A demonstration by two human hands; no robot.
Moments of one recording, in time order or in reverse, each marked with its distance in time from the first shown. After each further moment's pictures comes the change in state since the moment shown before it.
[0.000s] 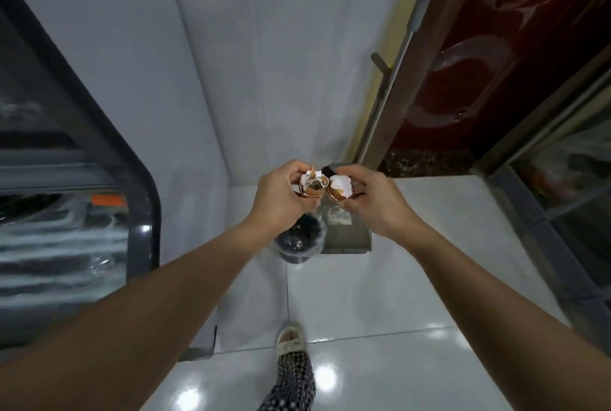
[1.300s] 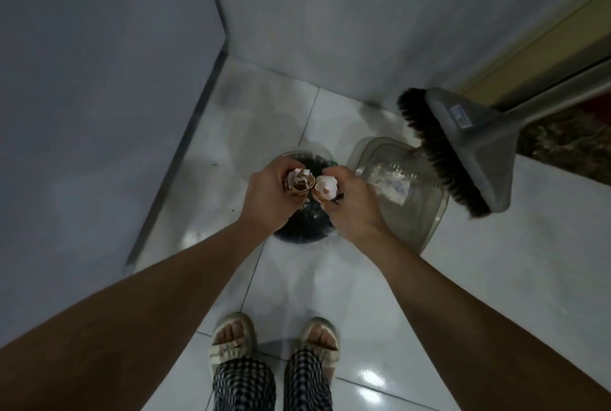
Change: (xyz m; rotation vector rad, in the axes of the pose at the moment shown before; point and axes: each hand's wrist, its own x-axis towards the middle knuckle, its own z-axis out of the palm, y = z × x) left_hand 0.220 -0.449 0.218 0.195 0.188 -0.476; right_hand 0.333 0.382 0.271 -0.080 -0.393 0.116
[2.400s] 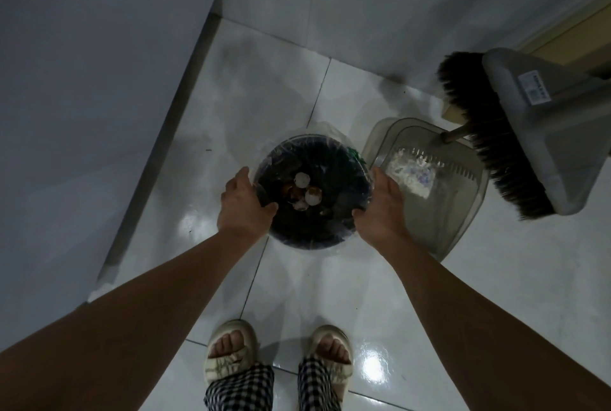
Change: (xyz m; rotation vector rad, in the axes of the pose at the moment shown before) left_hand 0.032 -0.122 0.044 0.188 -0.088 -0.427; right_hand 0.060 0.103 0.060 -0.192 0.013 0.264
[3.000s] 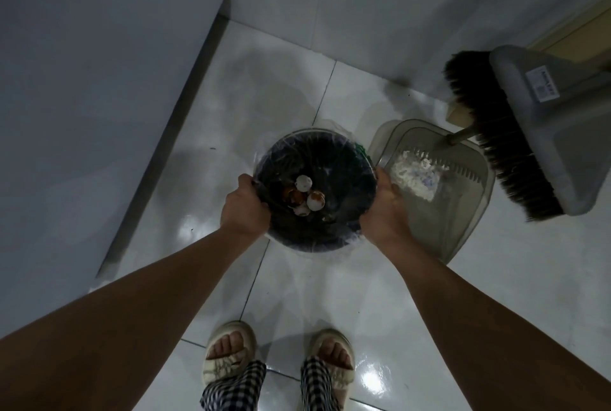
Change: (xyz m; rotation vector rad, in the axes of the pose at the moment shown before) left_hand 0.000 -0.012 0.010 0.002 0.031 -0.003; right_hand -0.002 0.003 0.007 0.009 0.054 -0.045
